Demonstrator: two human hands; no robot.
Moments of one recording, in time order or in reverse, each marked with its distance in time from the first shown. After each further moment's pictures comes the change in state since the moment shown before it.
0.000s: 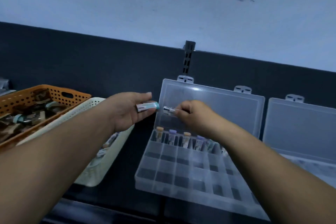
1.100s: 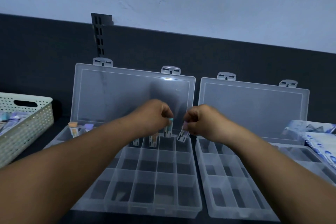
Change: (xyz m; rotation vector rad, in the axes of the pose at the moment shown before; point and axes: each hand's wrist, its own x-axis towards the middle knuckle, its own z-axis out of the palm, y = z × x) left_hand 0.064 -0.132 0.213 1.256 -0.274 0.346; right_hand -0.074 0.205 -0.101 -0.046 -0.036 0.151
